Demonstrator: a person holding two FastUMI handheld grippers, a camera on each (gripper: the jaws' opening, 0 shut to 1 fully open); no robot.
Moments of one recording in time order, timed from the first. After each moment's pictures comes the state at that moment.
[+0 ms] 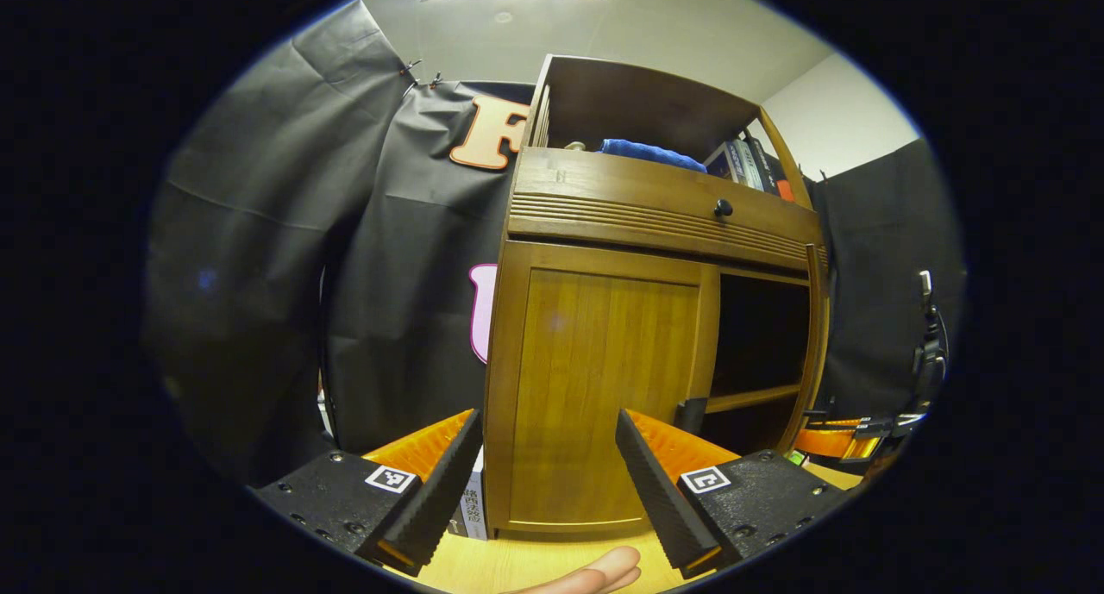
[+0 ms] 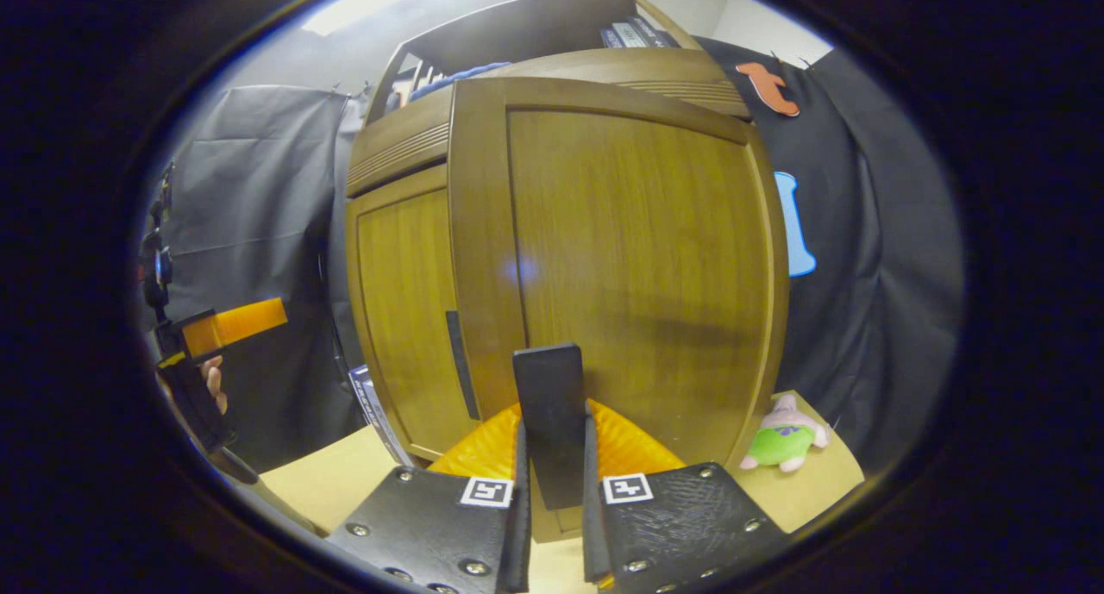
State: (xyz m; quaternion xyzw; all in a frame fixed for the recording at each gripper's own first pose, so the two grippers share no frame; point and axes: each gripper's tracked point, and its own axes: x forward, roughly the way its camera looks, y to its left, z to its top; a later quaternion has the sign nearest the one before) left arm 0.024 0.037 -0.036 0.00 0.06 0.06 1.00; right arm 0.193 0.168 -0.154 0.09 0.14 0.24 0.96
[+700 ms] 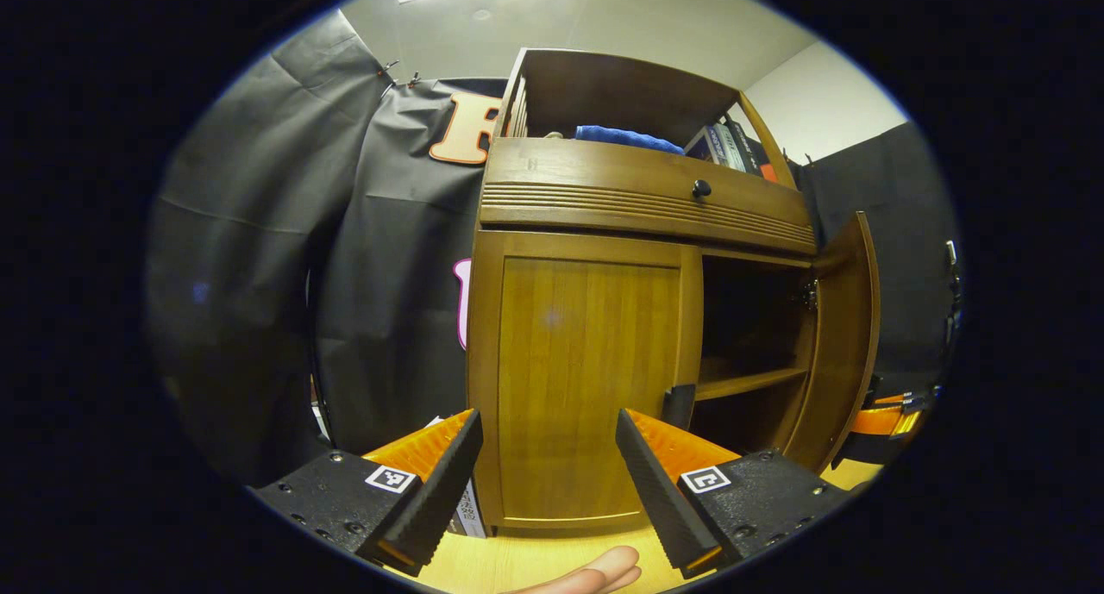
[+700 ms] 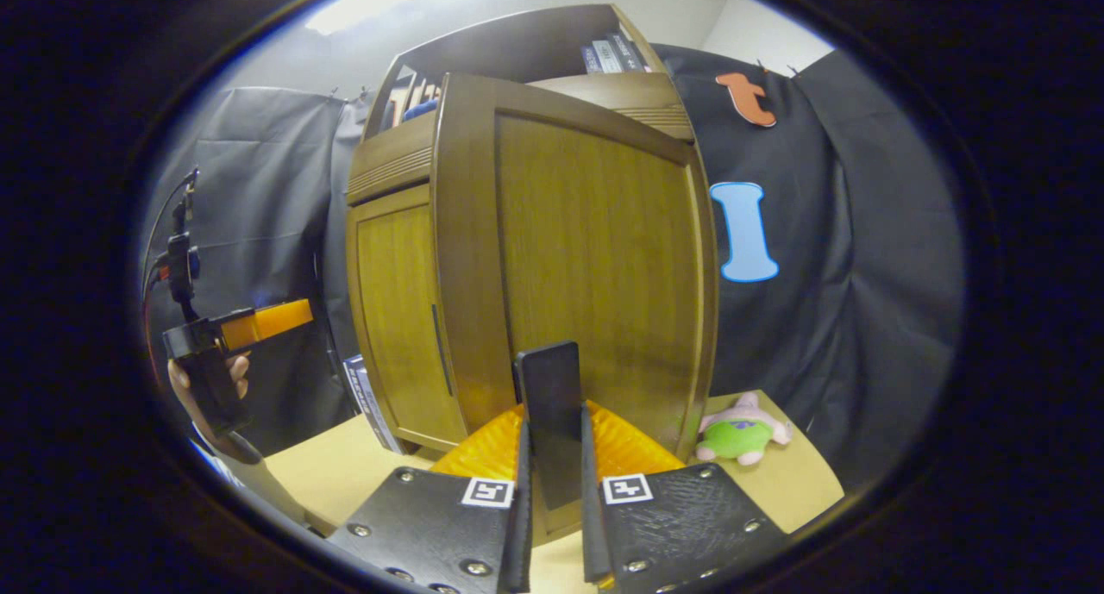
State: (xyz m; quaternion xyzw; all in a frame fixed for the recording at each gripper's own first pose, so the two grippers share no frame) left arm 0.028 0.018 -0.047 0.02 0.07 0.04 1.00; right arm 0.167 0.116 -0.138 0.08 0.13 0.21 0.97
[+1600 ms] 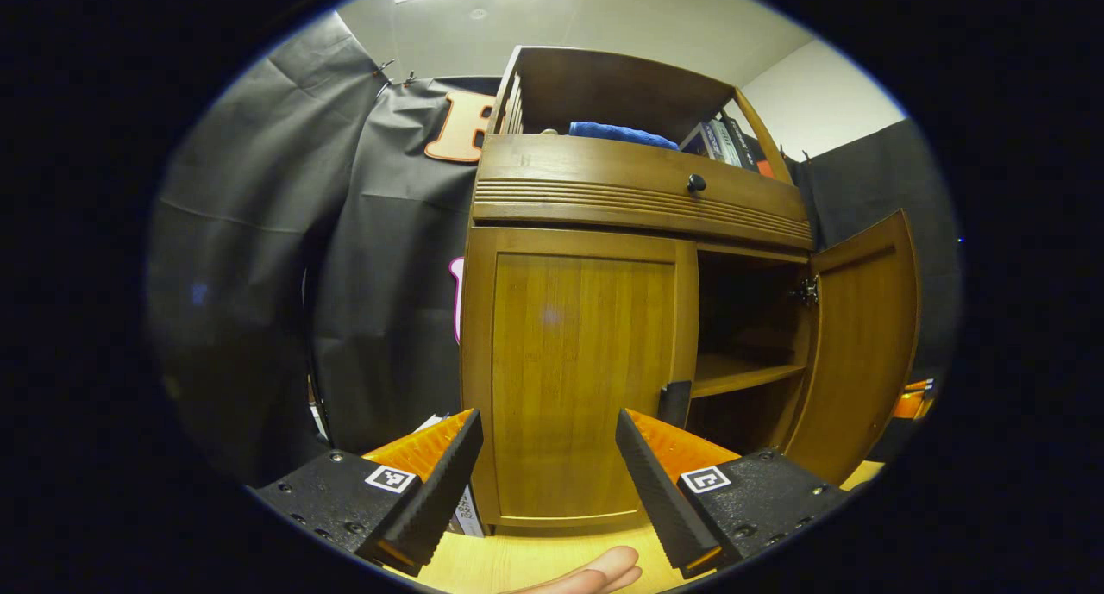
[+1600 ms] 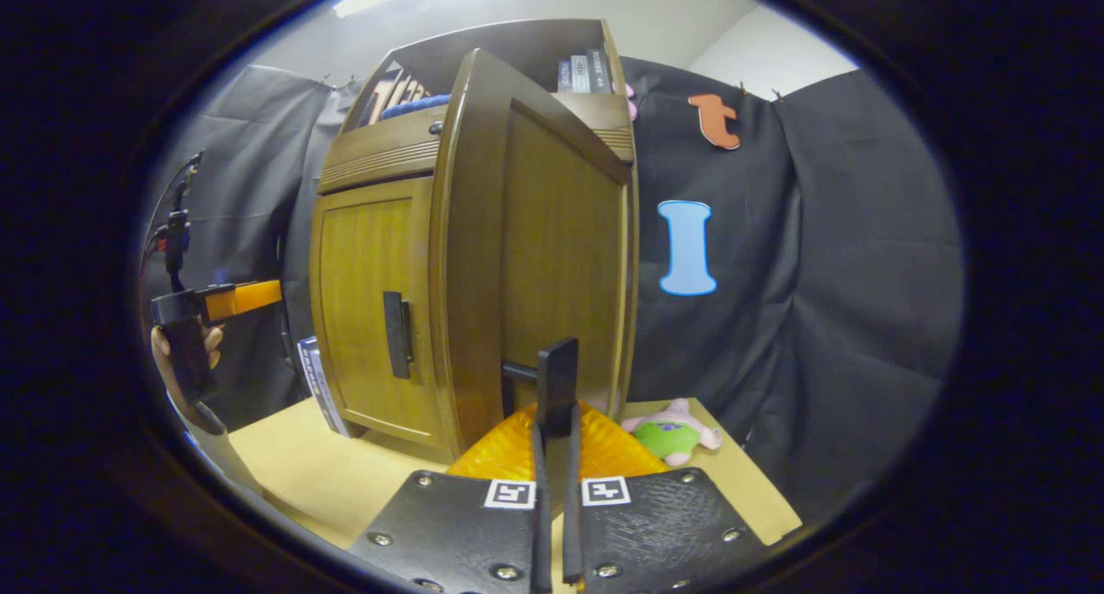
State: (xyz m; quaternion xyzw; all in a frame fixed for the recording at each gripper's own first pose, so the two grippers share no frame) left arm 0.028 0.014 -0.051 0.02 0.07 0.04 1.00; right arm 0.154 0.037 -0.142 0.03 0.12 0.13 0.98
